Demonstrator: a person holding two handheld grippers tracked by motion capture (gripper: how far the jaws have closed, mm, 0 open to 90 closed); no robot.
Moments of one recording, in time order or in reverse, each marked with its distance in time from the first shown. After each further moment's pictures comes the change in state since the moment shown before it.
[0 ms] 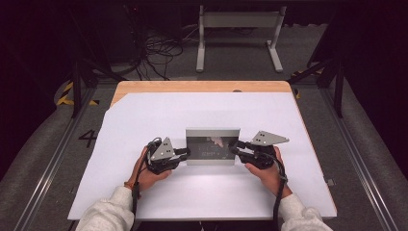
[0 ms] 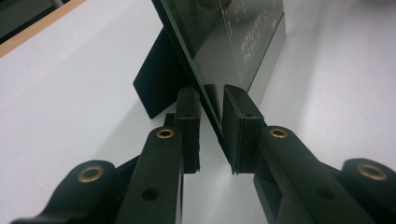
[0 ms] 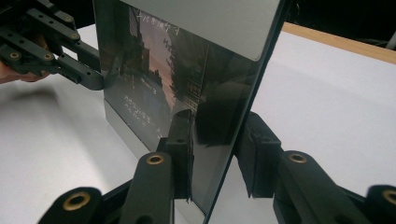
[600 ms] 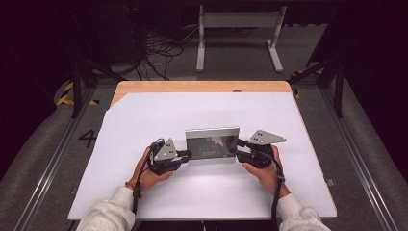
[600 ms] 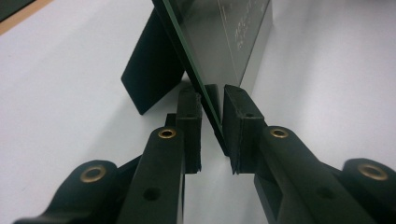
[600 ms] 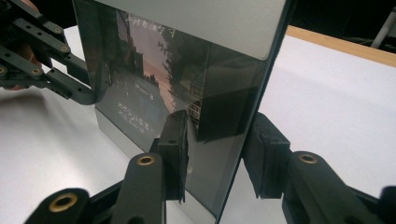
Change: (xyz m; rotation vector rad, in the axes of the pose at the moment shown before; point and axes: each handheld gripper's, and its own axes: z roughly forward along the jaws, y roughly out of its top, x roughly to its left) left arm -0.002 -0.001 0.006 0.040 -0.043 0.007; right arm 0.004 0.003 0.005 0.005 -0.037 0.002
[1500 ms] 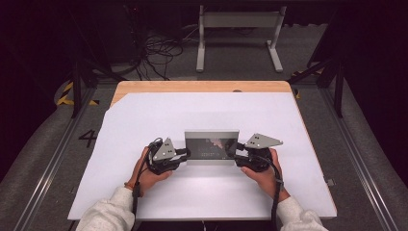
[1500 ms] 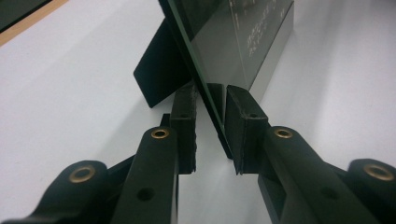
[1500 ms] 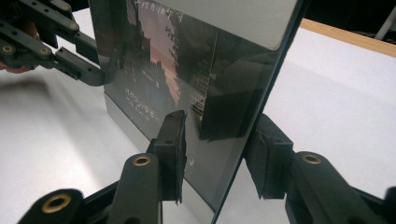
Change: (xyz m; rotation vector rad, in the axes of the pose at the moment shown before) left arm 0.001 0.000 -0.005 -0.008 0.057 -0.013; right arm 0.011 -0.002 -0.001 0.041 -0.007 -0.020
